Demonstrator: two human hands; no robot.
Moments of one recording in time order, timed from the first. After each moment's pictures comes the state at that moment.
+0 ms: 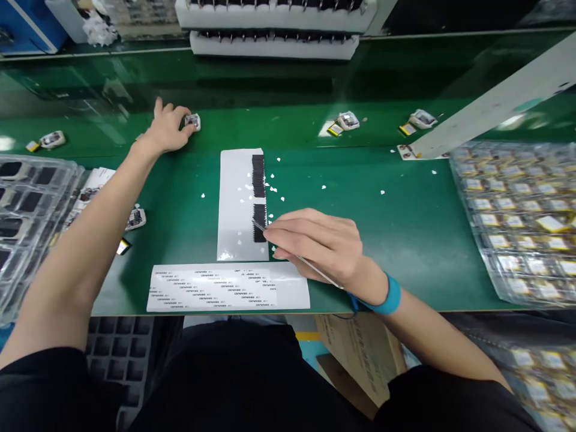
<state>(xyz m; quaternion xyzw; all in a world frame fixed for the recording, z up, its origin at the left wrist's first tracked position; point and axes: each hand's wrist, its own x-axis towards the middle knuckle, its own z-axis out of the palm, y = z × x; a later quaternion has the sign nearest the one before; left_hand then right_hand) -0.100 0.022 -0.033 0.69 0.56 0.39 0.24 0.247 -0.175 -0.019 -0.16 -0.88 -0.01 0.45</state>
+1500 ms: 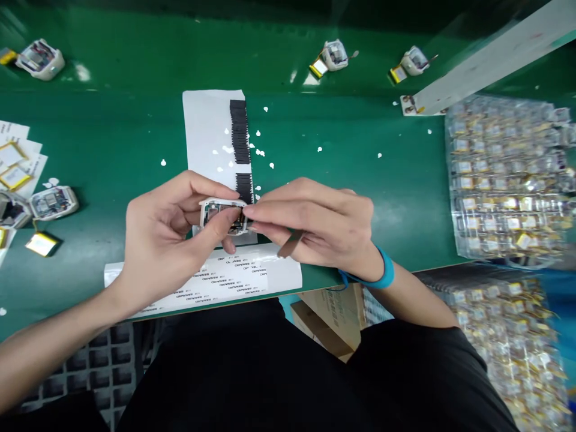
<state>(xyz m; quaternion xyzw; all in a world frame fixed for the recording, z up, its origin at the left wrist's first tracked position) 0.027 -0.210 -0.007 0.60 0.43 0.49 0.46 0.246 -0.181 -0.020 -0.24 -0.87 0.10 0.42</state>
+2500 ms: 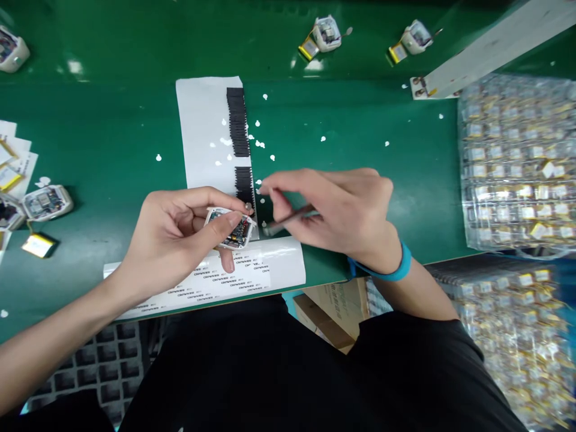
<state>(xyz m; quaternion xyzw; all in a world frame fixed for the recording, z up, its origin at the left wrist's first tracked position) 0.018 -0.206 -0.007 0.58 0.44 0.38 0.58 0.256 -0.175 -0.016 -0.30 -0.89 -0.04 0.33</state>
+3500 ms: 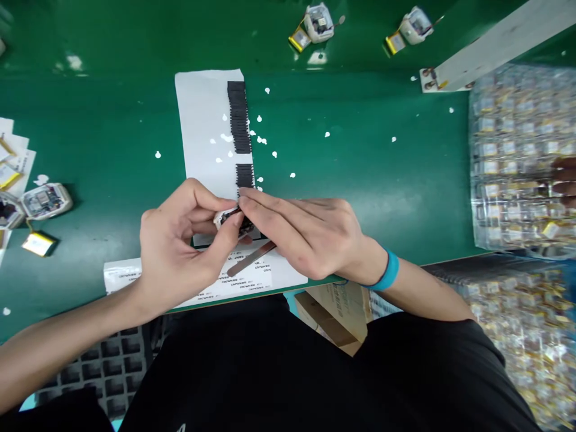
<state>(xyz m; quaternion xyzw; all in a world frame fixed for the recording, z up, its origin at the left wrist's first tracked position) 0.036 -0.229 -0.018 0.59 0.50 0.47 0.43 0.246 -0.195 -0.026 -0.23 -0.92 -0.07 0.31</state>
